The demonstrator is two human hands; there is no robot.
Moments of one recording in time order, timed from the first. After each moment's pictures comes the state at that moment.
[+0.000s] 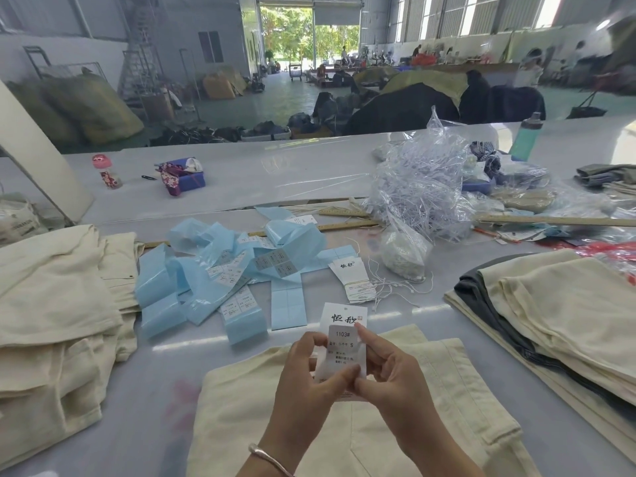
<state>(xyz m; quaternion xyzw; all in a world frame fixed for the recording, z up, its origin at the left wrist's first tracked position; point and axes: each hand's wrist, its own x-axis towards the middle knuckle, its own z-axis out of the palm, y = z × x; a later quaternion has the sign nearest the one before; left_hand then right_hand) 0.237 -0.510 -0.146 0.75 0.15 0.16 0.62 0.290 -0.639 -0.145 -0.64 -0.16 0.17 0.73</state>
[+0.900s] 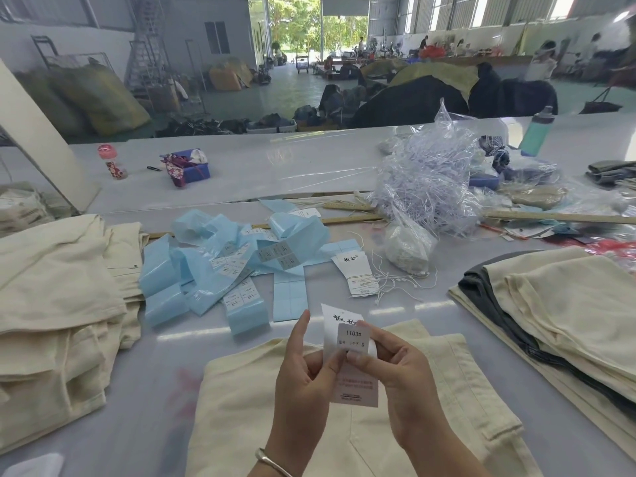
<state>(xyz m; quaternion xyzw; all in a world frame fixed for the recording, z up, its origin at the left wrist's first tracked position) 0.229 -0.522 -0.150 0.64 0.12 0.22 0.72 0.290 -0.638 -0.136 -0.52 -0.06 0.20 0.83</state>
